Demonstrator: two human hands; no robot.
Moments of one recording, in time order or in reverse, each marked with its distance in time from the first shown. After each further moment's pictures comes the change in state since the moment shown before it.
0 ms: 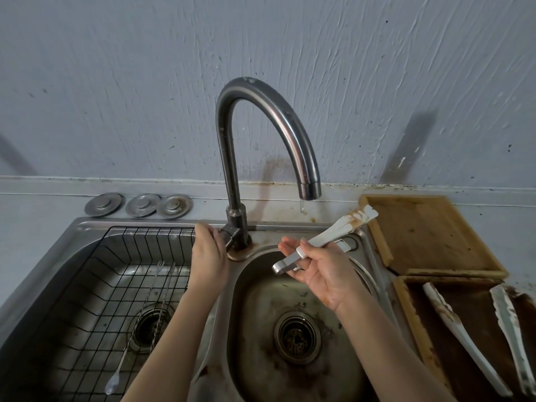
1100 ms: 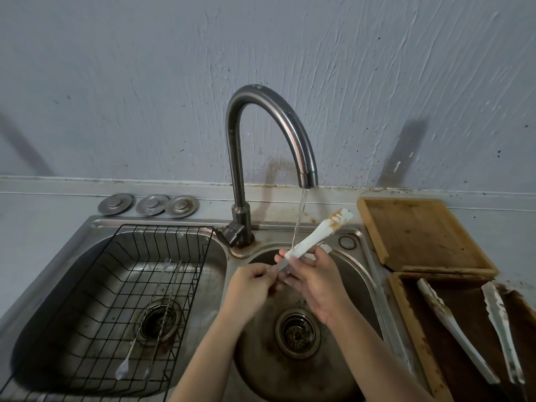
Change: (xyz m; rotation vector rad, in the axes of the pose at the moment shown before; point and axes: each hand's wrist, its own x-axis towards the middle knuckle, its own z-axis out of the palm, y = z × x) left_hand -0.074 0.054 -0.002 -0.378 -0.492 -0.388; right_hand -0.018 0.033 -0.007 -0.176 0.054 -0.115
